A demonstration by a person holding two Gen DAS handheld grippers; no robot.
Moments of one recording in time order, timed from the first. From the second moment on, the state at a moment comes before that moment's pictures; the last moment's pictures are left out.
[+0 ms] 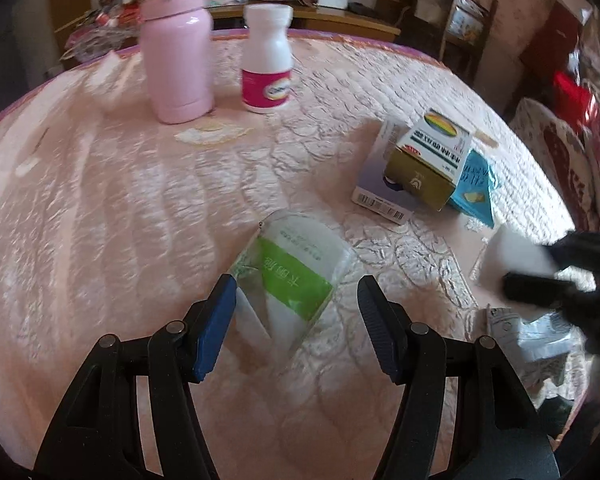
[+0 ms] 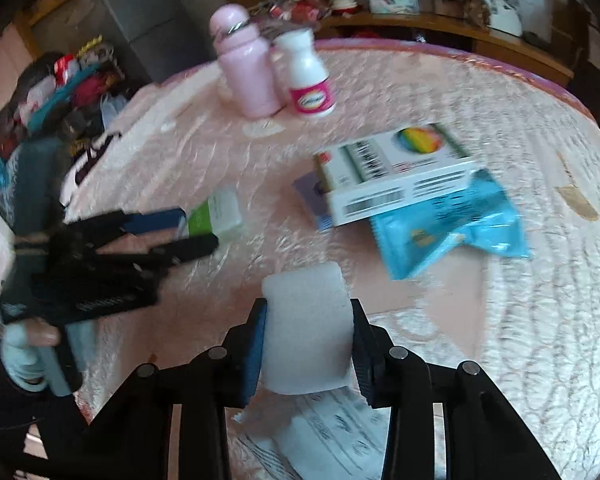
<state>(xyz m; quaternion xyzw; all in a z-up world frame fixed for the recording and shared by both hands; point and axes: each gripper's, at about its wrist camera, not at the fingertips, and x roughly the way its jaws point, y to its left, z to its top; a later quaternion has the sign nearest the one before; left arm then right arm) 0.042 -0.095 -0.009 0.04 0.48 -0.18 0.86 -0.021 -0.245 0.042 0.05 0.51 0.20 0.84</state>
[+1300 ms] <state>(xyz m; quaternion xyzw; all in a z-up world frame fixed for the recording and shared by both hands) -0.049 -0.261 0.082 0.06 0.41 -0.27 0.87 -0.140 -0.422 0.100 0.11 0.43 0.08 0.89</state>
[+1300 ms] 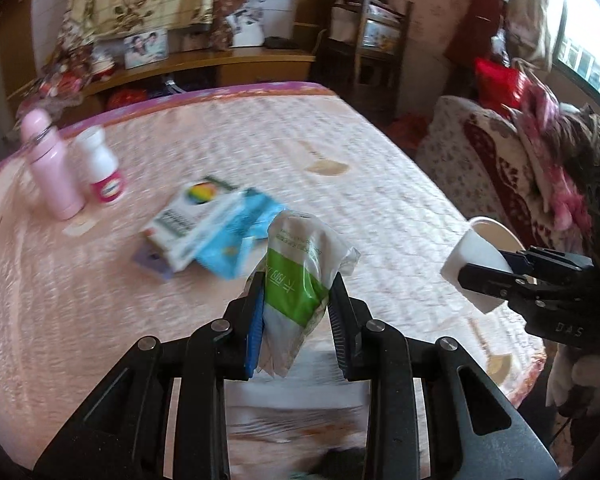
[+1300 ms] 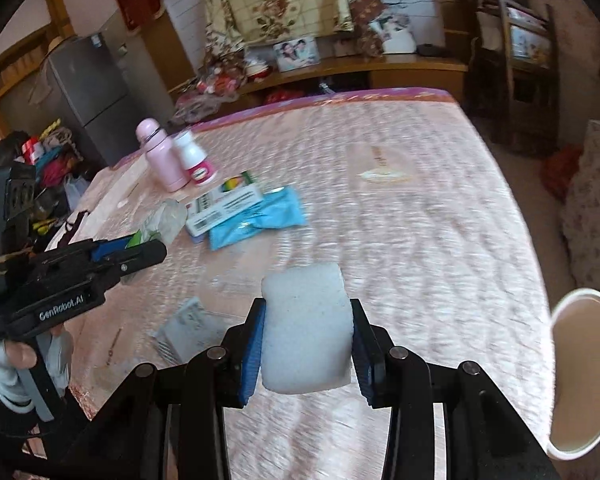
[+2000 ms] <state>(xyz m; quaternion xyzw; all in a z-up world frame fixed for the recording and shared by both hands) -0.103 -0.463 0.094 0.11 0.41 -0.39 0.81 -0.235 -0.605 0.090 0.17 0.42 -0.08 0.89</state>
